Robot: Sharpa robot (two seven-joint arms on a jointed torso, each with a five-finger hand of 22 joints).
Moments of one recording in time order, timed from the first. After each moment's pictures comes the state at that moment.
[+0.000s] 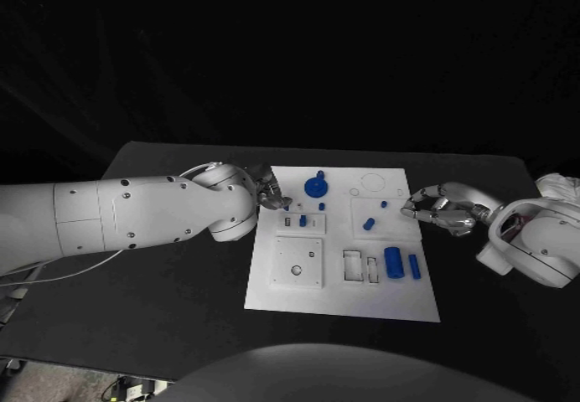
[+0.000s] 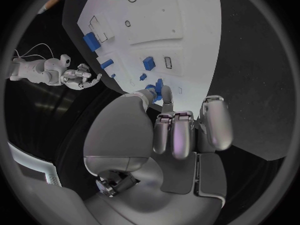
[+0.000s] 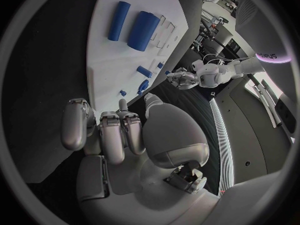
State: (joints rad) left arm 1.30 -0.76 -0.23 1.61 -1.09 -0.38 -0.70; left_hand 1.32 -0.14 0.46 0.25 0.20 0.97 0.04 0.44 1.00 1.47 -0.06 1.57 1.31 1.46 -0.11 1.53 1.31 0.05 1.46 0.00 1.30 1.31; right arm 1.25 -1.03 -0.22 1.56 -1.02 -0.19 -0.01; right_hand 1.16 0.12 -0.03 0.28 0.36 0.54 0.16 0.40 0.53 1.47 0.07 1.57 1.31 1.46 0.02 1.57 1.31 0.05 1.36 0.13 1.32 1.31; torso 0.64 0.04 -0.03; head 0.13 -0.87
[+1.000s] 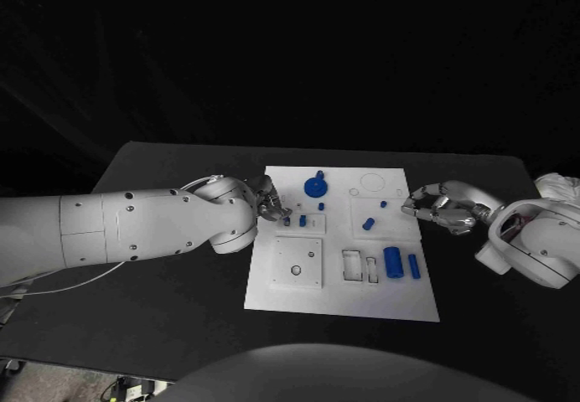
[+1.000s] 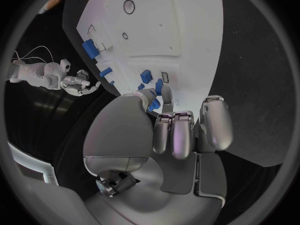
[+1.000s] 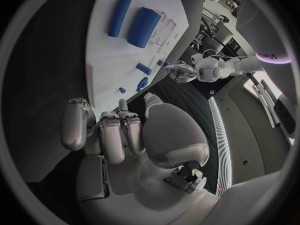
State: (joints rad) left arm 1.26 -0.75 -0.23 1.62 -1.10 -0.38 -0.70; left_hand 1.32 -0.14 0.48 0.26 0.20 0.97 0.04 0.45 1.00 1.47 -0.06 1.56 1.31 1.46 -0.11 1.53 1.31 0.05 1.46 0.00 1.30 1.31; right arm 1.24 -1.03 -0.22 1.56 -1.01 -0.21 0.01; right_hand 1.17 0.12 -0.03 0.28 0.36 0.54 0.16 0.41 0.53 1.47 0.07 1.57 1.31 1.46 0.02 1.57 1.31 0.05 1.35 0.13 1.31 1.31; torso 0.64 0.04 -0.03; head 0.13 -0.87
